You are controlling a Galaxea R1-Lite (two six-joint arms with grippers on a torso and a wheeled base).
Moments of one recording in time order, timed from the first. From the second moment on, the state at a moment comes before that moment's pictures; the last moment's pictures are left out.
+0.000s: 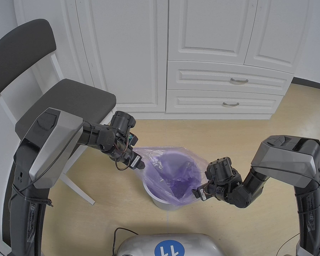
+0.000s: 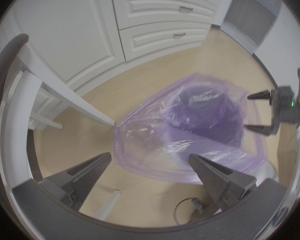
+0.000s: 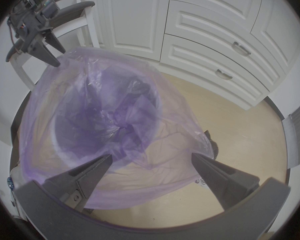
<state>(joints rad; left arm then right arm) -0.38 2.47 -1.76 0.22 0.00 0.28 0.50 2.42 -0.94 -0.76 -0.25 -0.04</state>
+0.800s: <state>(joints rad) -0.27 2.62 -1.86 0.35 -0.03 0.58 0.48 2.44 -0.85 -0.70 -0.06 -0.10</state>
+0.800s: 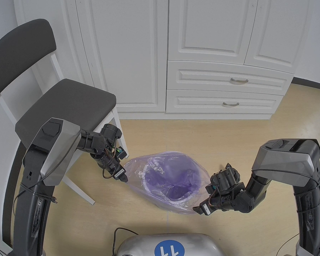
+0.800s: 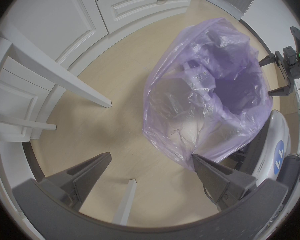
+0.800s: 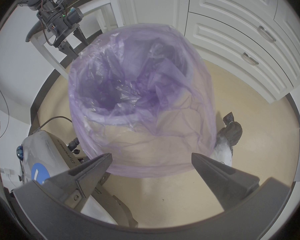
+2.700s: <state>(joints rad) -0.31 2.79 -2.00 0.02 0.10 0.32 0.28 2.61 -1.56 -0.15 -0.06 -0.08</state>
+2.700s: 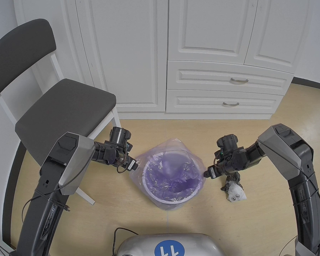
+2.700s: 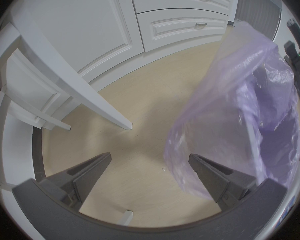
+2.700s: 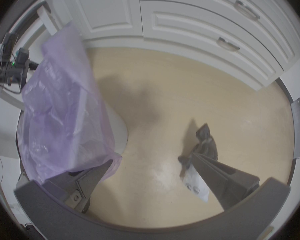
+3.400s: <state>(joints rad) -0.31 2.79 -2.00 0.01 0.10 0.25 0.23 2.86 -1.99 0.21 -0.03 -0.17</state>
